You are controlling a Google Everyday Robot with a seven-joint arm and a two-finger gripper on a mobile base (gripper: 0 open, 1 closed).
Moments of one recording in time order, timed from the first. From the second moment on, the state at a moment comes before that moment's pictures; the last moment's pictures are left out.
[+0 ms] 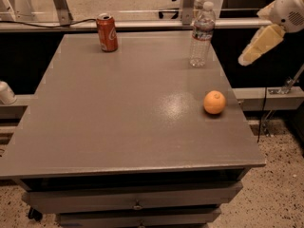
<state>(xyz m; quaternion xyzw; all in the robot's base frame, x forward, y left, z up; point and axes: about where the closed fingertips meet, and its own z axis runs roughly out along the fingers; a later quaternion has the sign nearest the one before) 0.633 -0.268 0.962 -0.51 0.80 0.03 0.32</state>
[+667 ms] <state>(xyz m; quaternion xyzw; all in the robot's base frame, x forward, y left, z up) 0.678 -0.230 0.947 -0.47 0.78 0.16 0.38</state>
